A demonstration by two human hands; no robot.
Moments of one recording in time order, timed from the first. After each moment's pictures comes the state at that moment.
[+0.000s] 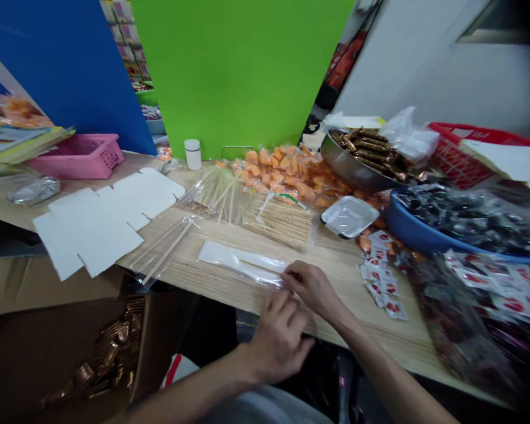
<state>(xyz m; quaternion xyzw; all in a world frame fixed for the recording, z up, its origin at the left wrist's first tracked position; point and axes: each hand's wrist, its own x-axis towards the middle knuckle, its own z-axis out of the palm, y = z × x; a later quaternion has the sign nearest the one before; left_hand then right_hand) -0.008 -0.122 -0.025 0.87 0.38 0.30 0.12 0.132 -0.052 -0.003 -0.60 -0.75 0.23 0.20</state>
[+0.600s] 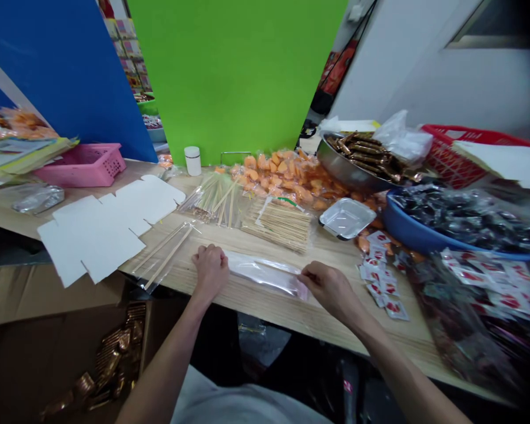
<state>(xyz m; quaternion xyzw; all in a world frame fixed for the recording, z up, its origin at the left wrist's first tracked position) -0.101 -0.023 -0.012 0.67 0.72 0.17 0.08 0.162 -0.056 0.005 -0.61 -0.75 0.15 0.19</state>
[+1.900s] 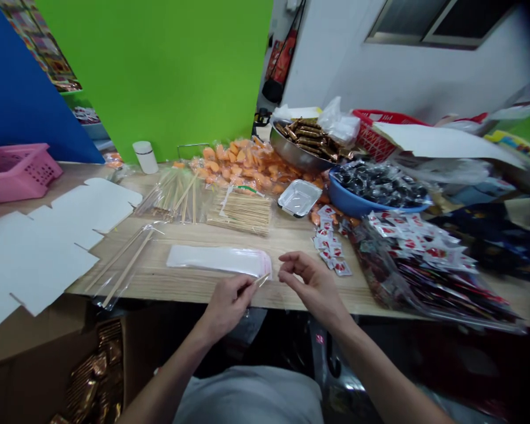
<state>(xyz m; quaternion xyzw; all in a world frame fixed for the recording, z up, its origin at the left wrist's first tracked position) -0.032 -0.089 0.026 0.70 0.42 0.26 0.52 0.160 -0.109 0.032 -0.57 -0.57 0.37 0.45</state>
